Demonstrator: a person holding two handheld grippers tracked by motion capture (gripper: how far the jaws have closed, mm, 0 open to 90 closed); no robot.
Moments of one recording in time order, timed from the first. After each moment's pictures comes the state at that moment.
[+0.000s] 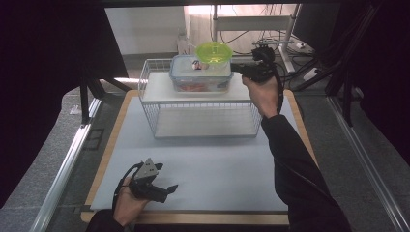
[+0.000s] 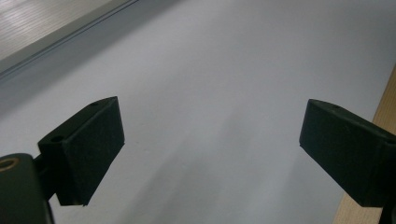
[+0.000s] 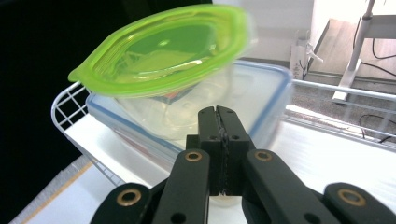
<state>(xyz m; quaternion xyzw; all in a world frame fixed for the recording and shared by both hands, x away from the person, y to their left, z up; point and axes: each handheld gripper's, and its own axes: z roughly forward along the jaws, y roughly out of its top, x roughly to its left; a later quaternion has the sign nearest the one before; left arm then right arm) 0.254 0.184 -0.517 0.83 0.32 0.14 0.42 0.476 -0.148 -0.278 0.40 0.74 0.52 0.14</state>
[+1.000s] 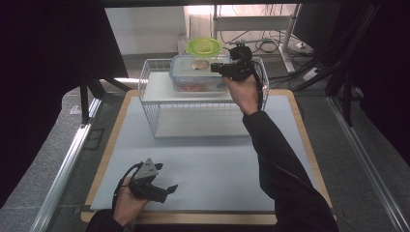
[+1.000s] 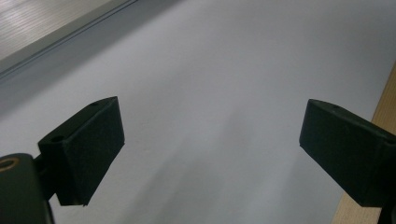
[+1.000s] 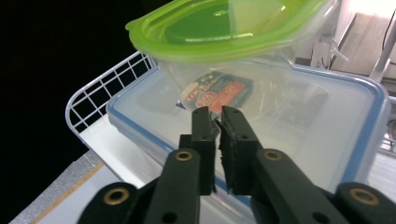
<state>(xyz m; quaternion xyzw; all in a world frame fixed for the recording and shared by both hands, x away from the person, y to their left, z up) 0.254 0.184 -0.517 0.83 0.32 0.14 0.42 0.486 -0.102 -0.286 0.38 0.75 0.52 0.12</state>
